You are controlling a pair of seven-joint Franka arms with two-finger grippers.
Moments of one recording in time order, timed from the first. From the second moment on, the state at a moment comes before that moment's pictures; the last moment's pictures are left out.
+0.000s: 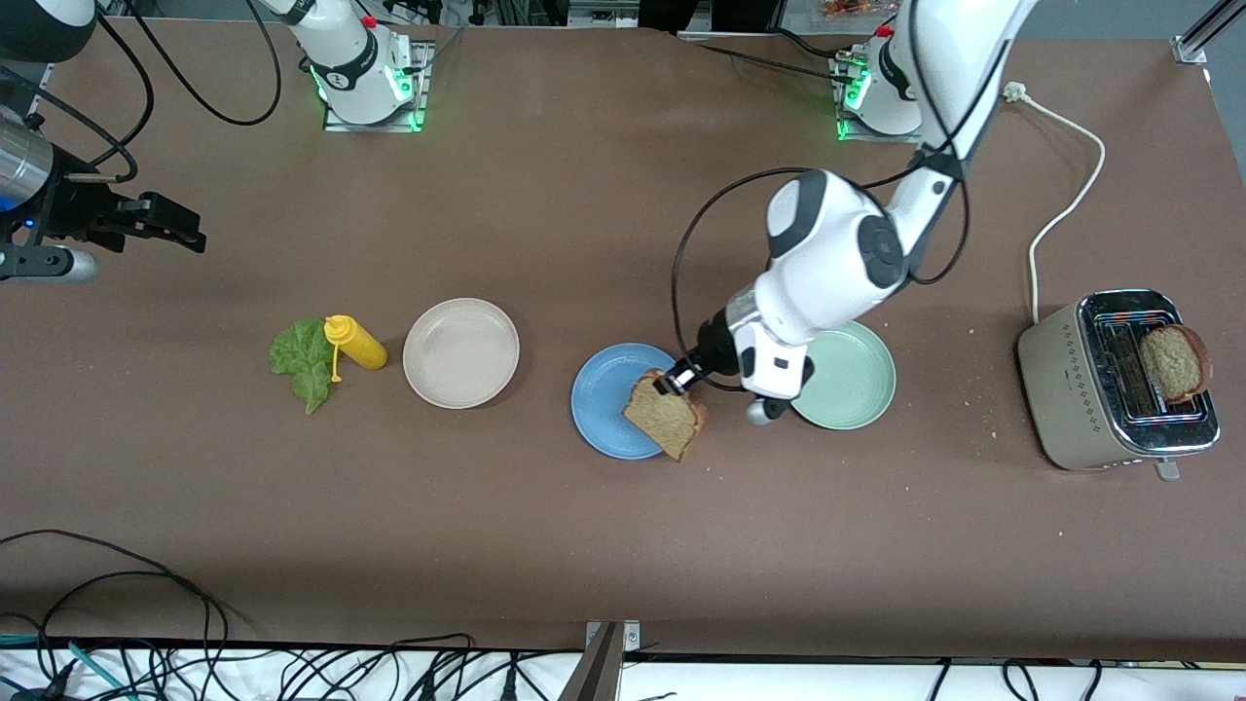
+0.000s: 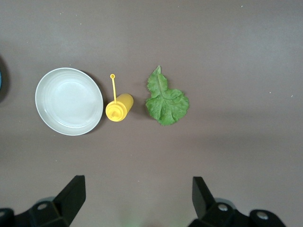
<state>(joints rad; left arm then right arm) -0.34 0.56 -0.24 -1.57 -0.50 2.50 -0.96 0.05 0.04 -0.04 -1.62 0.01 1.57 0.01</state>
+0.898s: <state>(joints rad) -0.47 0.68 -0.24 -1.60 -0.51 2.69 -0.97 0.05 0.04 -0.04 -1.62 0.01 1.57 0.01</state>
